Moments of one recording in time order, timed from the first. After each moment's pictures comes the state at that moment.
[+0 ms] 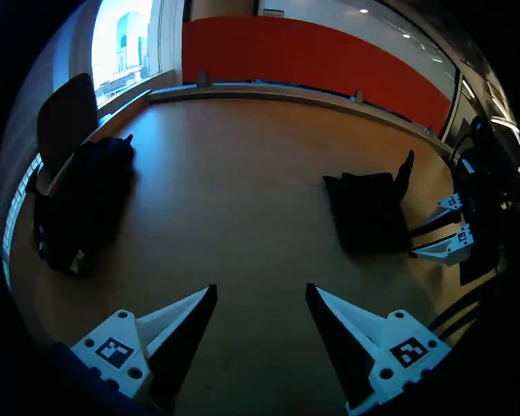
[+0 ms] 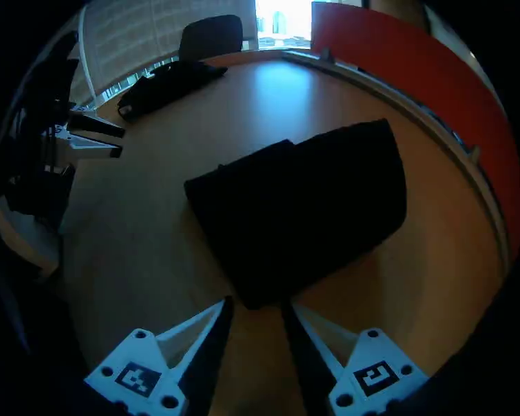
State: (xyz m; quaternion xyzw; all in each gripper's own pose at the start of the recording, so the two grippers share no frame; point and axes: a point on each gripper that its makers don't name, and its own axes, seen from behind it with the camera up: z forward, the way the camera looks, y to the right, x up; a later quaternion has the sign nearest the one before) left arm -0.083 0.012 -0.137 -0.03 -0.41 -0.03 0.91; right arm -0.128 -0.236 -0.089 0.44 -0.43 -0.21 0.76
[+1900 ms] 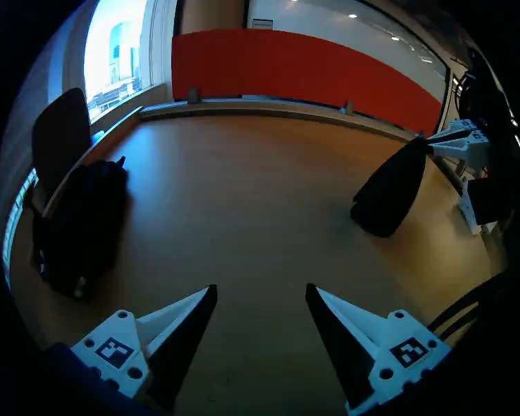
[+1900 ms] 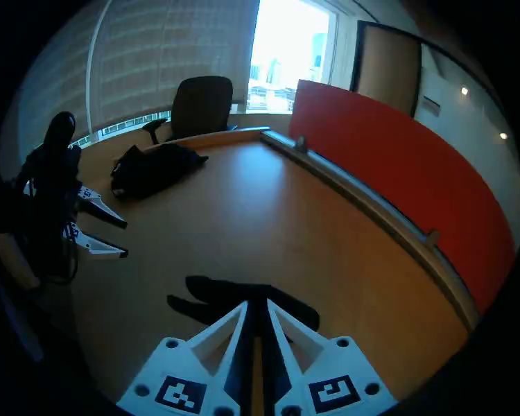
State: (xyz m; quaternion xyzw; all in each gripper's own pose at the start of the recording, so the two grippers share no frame) left arm -0.057 0.020 -0.116 -0.05 -0.38 -0.02 0.92; right arm 0.045 -0.266 -0.002 0.43 -0.28 -0.21 0.83
